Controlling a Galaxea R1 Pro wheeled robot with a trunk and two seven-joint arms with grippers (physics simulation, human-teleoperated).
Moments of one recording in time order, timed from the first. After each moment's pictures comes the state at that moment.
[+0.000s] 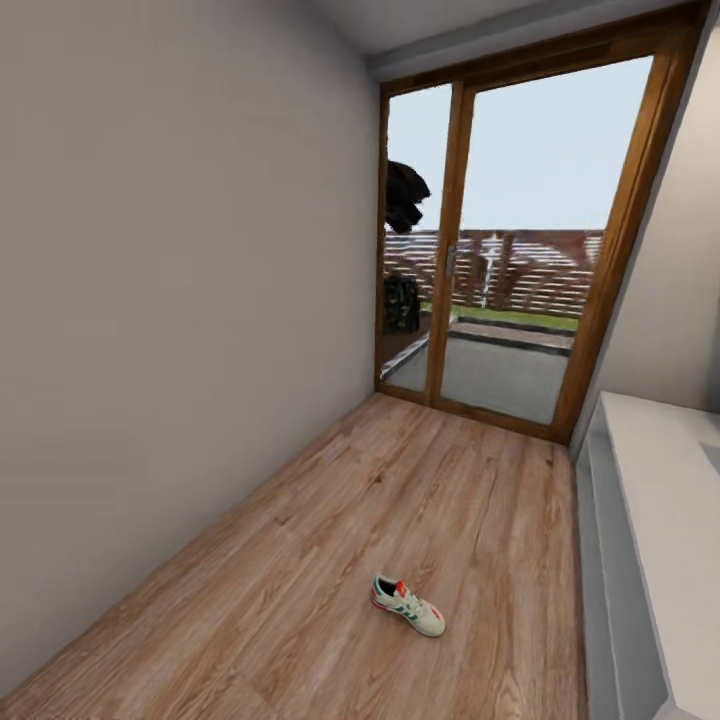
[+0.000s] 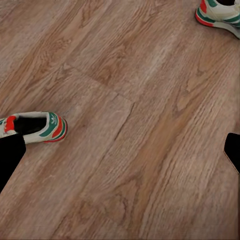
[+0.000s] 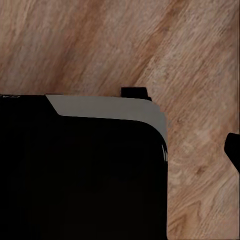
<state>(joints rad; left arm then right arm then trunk) 0.01 0.00 0.00 -0.59 0.00 -0.21 0.00 0.00 0.00 -0.01 -0.23 0.00 -0.01 0.01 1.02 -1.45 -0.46</state>
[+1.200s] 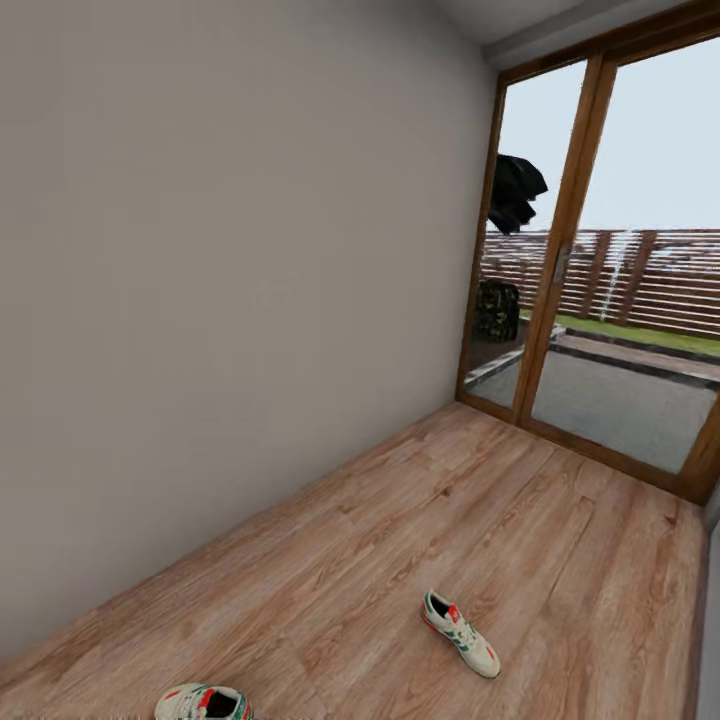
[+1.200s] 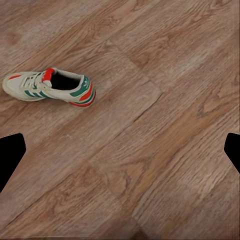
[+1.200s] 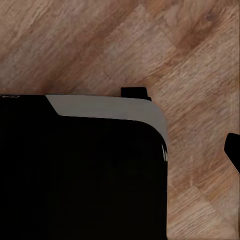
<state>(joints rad) 0.01 0.00 0.00 -0.59 0.01 -0.21 0.00 0.00 0.00 -0.01 -0.23 0.00 -0.01 0.01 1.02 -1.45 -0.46</state>
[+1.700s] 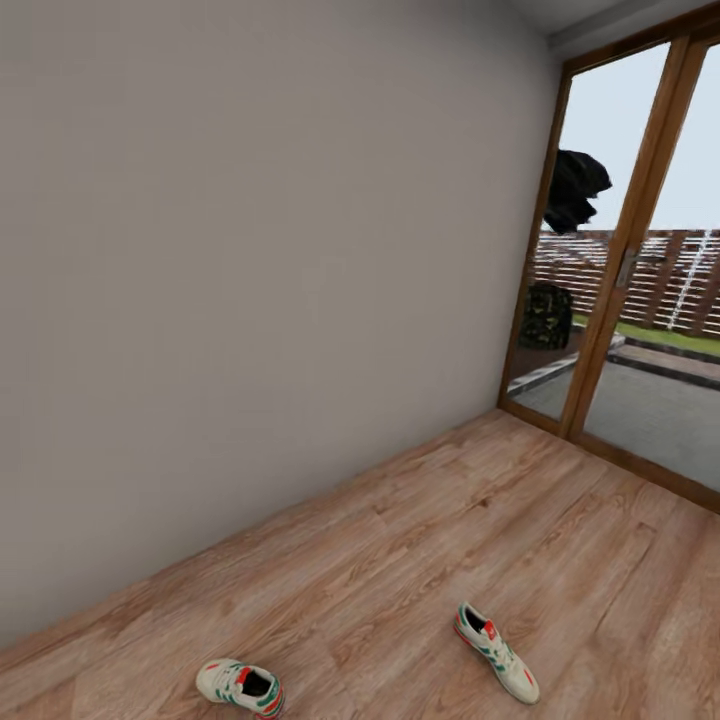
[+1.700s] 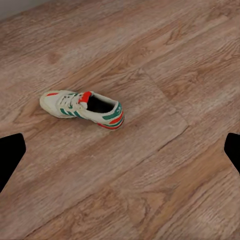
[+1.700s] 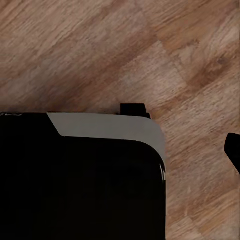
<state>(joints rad) -0.05 0.00 0.01 -0.62 0.01 -0.20 0.01 0.00 0.00 -0.01 -0.28 0.00 -0.01 0.00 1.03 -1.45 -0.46</state>
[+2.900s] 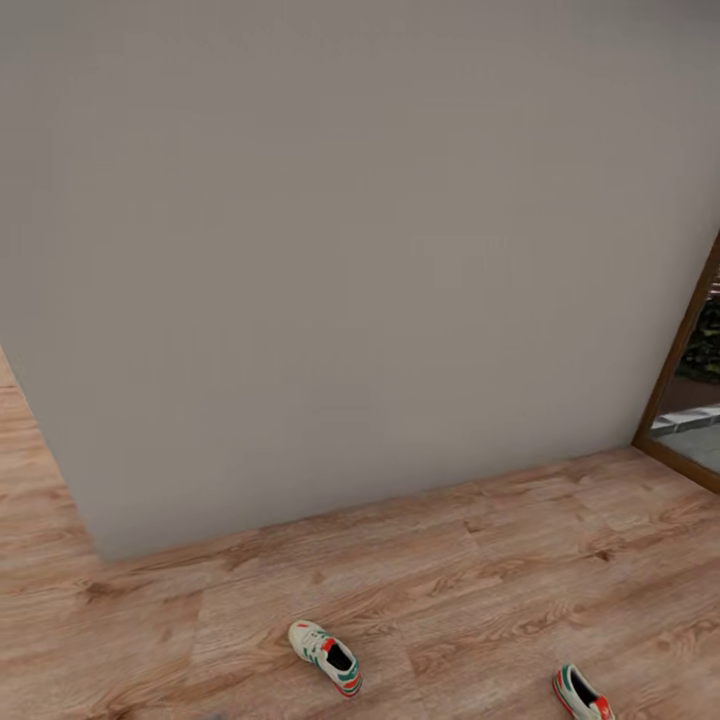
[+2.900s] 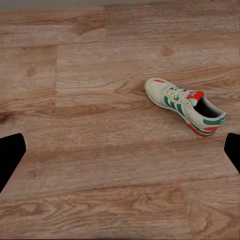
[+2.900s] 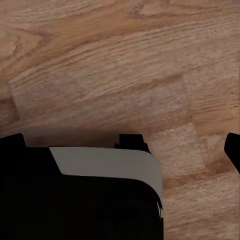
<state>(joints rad) -0.09 -0.01 0.14 -0.58 0.02 -0.24 0.02 0.00 0.00 -0.01 -0.37 0.00 -0.01 0.00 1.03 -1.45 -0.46</state>
